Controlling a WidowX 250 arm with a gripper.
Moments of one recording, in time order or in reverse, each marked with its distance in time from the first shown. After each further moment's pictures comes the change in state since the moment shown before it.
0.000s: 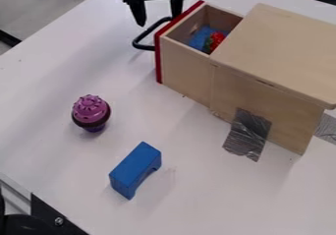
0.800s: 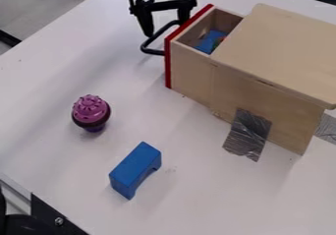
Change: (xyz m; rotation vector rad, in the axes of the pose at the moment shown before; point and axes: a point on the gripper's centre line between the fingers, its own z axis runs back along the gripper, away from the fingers) arm -0.016 -0.018 -0.010 -0.048 0.053 -0.028
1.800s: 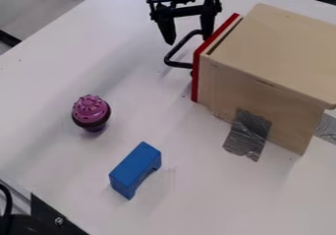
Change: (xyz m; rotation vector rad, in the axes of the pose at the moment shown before) arm -0.031 -0.035 0.002 -0.040 0.025 -0.083
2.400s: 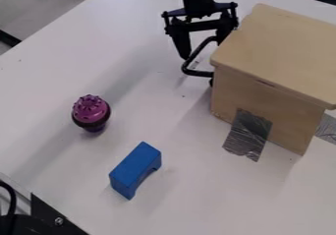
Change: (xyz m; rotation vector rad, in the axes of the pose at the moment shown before) arm -0.015 -0.018 -0.018 -0.018 0.040 -0.039
